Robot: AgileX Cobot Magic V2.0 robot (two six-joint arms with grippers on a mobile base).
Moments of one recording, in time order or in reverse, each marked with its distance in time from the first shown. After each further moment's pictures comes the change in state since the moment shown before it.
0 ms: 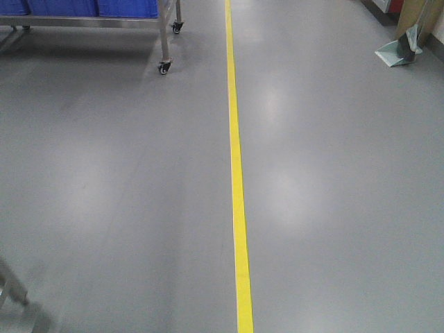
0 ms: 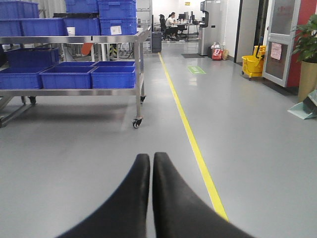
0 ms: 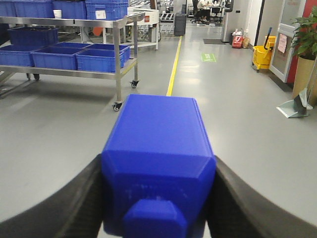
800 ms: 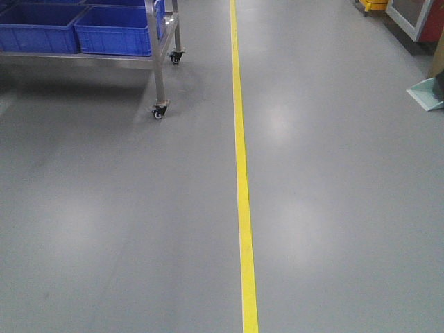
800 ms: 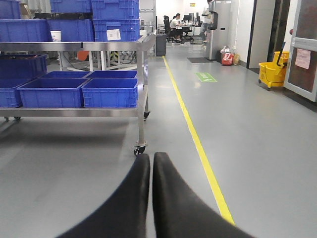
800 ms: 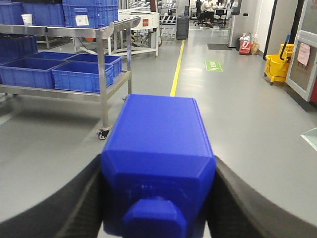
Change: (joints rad) left arm 0.000 0.000 0.000 0.000 0.000 0.000; right arm 0.000 0.000 0.000 0.000 0.000 0.000
